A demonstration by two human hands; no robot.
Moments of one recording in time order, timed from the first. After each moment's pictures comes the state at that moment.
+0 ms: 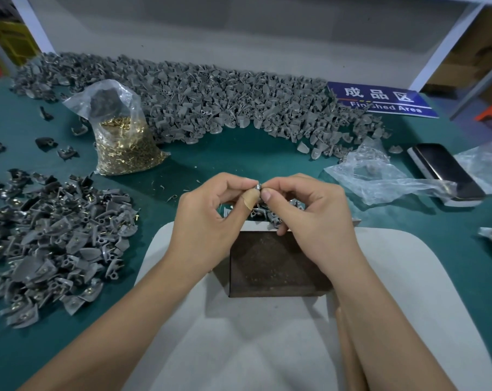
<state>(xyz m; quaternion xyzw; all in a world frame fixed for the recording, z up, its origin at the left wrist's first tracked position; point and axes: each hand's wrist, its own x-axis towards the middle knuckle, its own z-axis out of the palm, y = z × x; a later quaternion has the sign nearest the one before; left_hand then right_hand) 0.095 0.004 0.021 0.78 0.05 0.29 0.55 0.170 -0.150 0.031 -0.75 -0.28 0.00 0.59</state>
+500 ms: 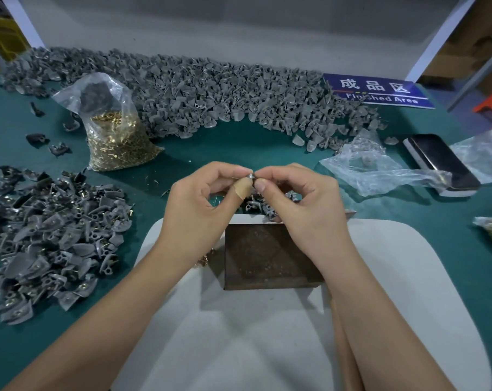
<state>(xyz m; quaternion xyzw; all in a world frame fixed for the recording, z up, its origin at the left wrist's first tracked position) 0.100 0.011 0.018 0.76 0.03 0.26 0.60 0.169 -0.148 0.029 -0.76 -0.30 -0.04 0.57</state>
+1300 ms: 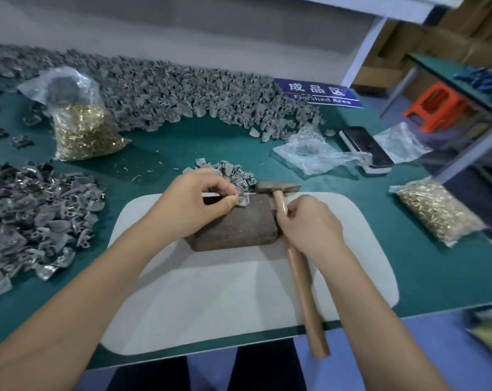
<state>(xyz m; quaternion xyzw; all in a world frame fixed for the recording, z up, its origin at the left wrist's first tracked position) 0.090 -0.001 0.018 0.89 -0.08 0.13 0.43 0.135 -0.226 0.022 -0.99 -0.01 0.06 0.15</state>
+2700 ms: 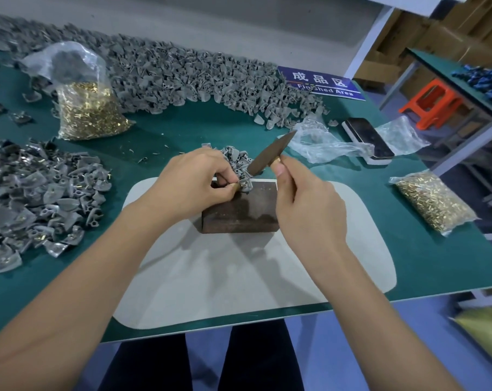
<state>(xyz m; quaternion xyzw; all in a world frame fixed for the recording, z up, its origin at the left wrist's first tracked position) 0.086 0.009 0.028 0.94 -0.10 0.15 0.30 0.077 -0.192 0.060 -0.95 -0.13 -0.14 0.23</state>
